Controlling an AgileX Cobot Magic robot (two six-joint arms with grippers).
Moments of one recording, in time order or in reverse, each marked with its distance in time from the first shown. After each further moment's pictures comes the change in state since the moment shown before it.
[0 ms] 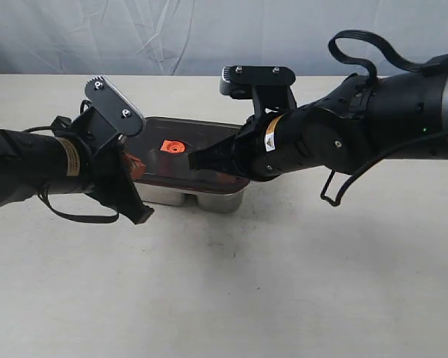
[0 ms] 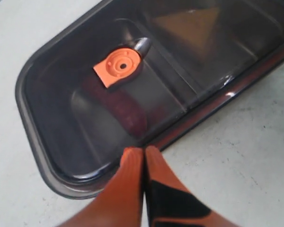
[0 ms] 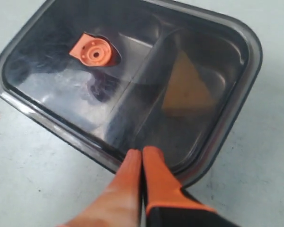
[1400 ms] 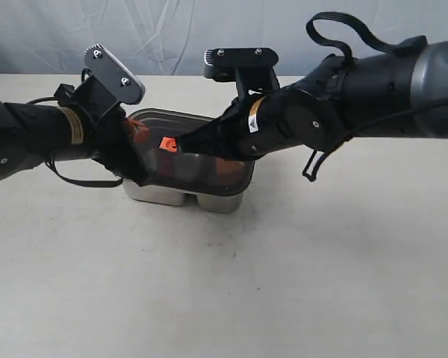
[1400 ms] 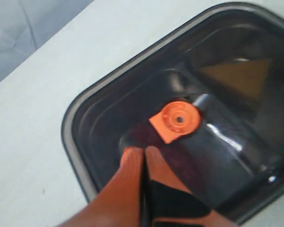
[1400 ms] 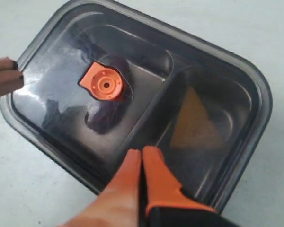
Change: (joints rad) left arm 0.086 0.074 -0.104 0.072 -0.110 0.001; right arm -0.002 0.059 -0.125 -0.072 0.029 0.000
